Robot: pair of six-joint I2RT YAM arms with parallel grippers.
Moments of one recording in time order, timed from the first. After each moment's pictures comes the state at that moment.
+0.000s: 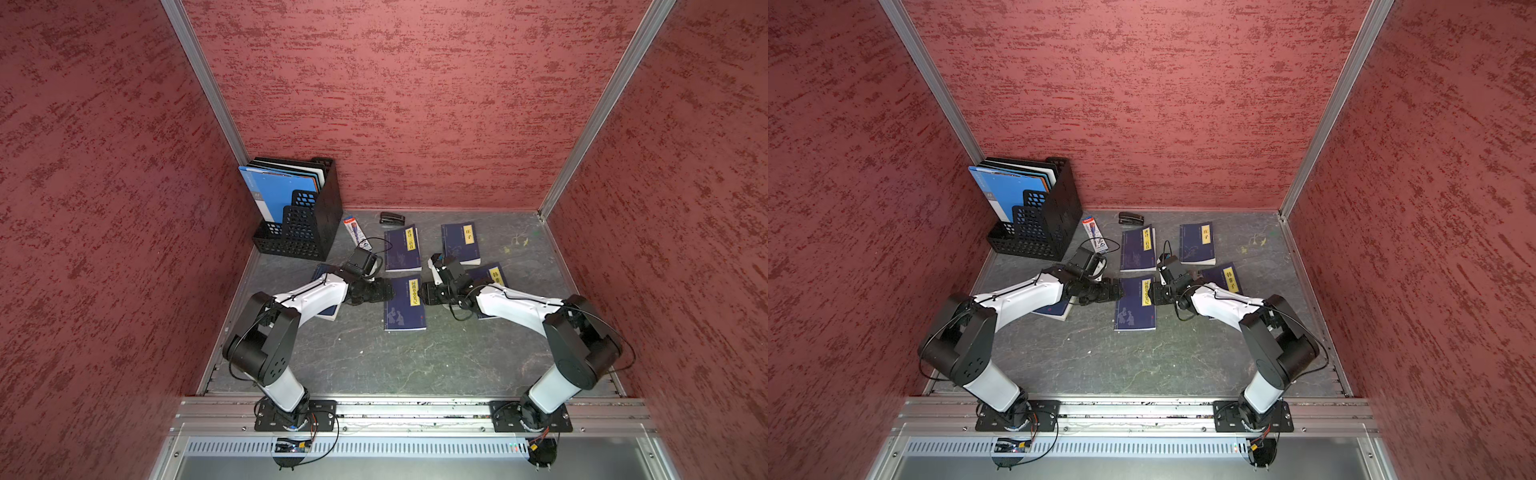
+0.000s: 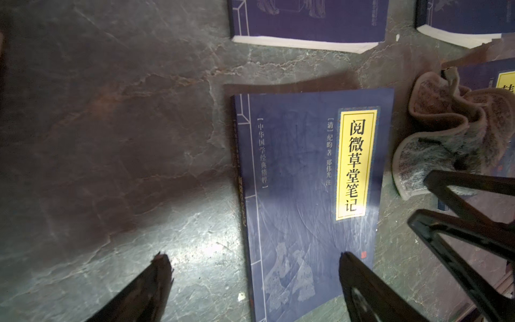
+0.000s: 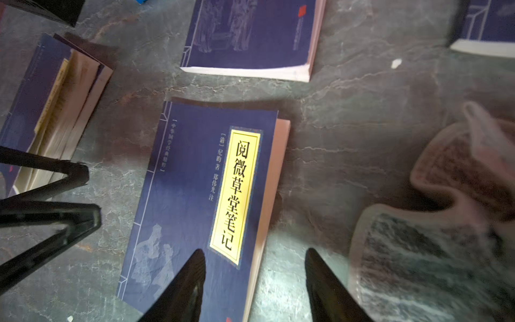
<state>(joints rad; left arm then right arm) -0.49 1.64 1.00 -0.41 0.21 -0.55 0.60 1.67 0.94 -0.18 -0.09 0.46</state>
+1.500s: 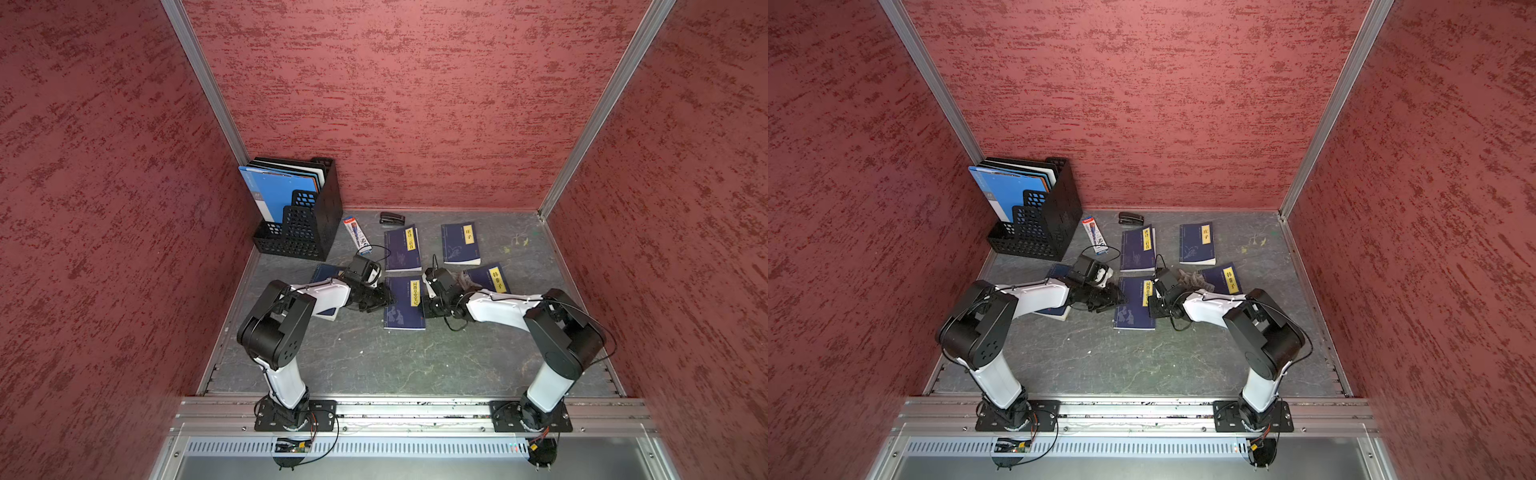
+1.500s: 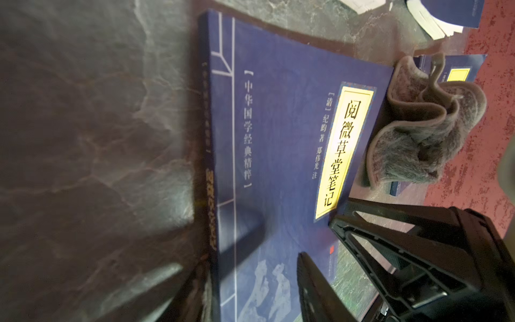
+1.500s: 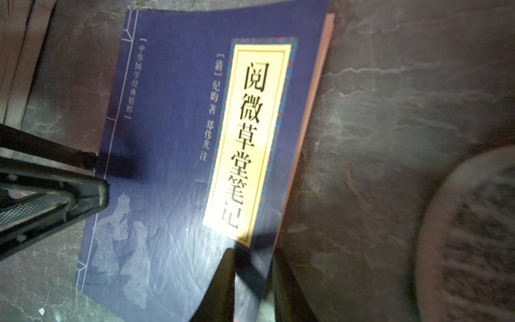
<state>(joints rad) -0.45 1.76 0.89 -0.17 0.49 -0.66 0.67 1.74 0.89 -0.15 -0.10 0.52</state>
